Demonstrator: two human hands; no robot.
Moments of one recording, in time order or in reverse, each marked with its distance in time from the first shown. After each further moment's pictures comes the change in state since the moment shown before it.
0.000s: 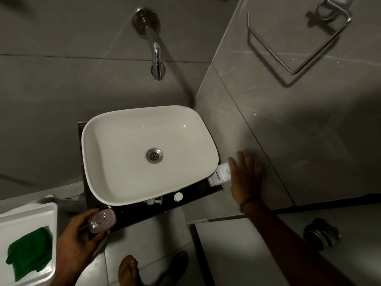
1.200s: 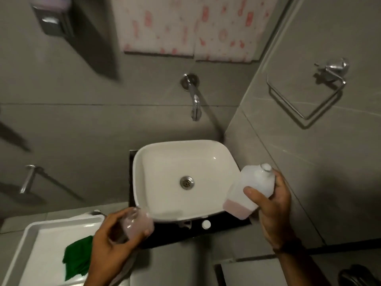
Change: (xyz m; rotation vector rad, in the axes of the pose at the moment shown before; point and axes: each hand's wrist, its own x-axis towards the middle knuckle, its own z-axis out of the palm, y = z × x) left_hand -0.044 0.133 -0.032 -0.149 0.159 0.255; right_hand -0.031 -0.015 -0.157 1.867 0.176 0.059
